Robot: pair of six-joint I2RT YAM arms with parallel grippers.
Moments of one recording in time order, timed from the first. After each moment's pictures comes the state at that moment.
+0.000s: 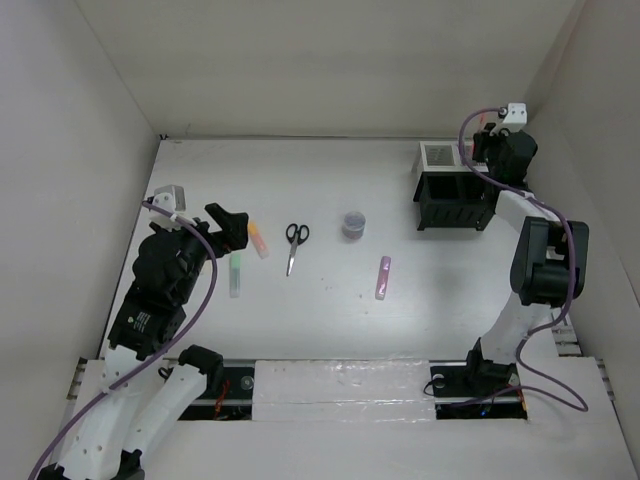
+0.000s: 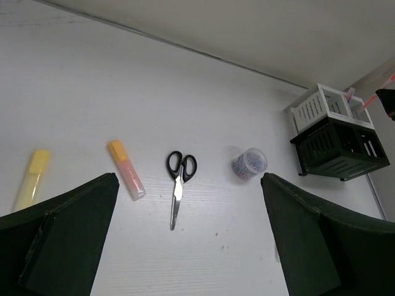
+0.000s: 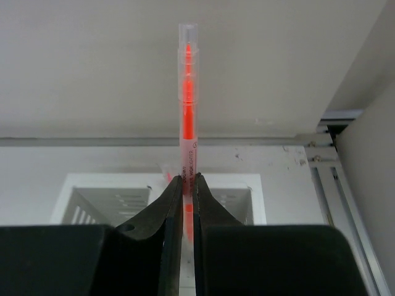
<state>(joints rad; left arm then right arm) -0.36 0.59 0.89 -0.48 -0.19 -0.48 -0.15 1.82 1.23 0.58 -0.17 0.02</state>
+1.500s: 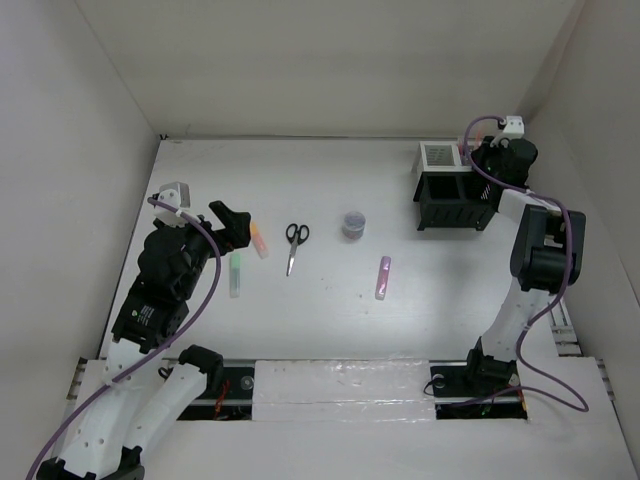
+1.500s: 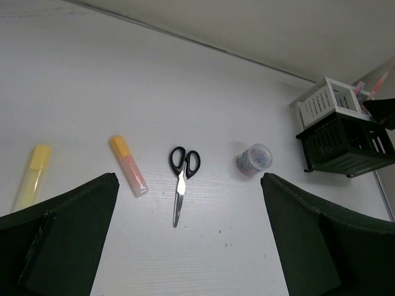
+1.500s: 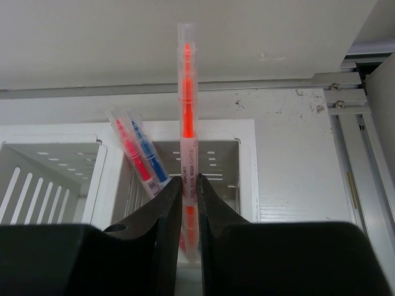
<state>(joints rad) -0.36 0.62 0.89 -0.48 -0.19 -0.47 -0.22 1.96 1.28 0.48 -0.26 0.04</state>
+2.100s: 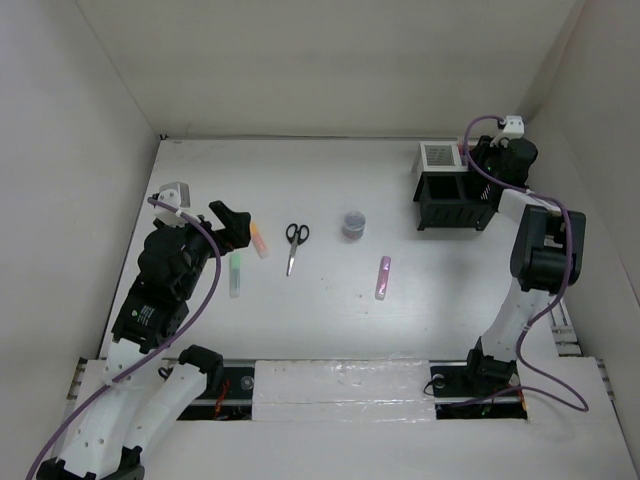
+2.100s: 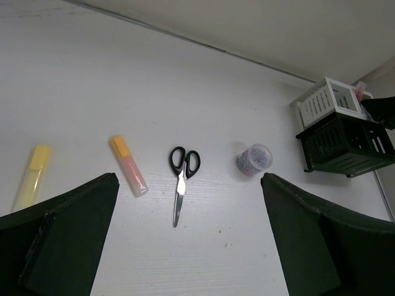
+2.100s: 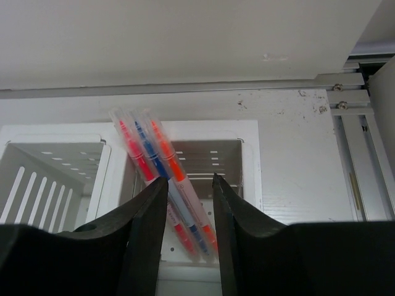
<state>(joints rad) -0.36 0.62 0.89 -0.48 -0.19 -0.47 -0.22 1.97 1.29 0.48 -0.27 0.04</state>
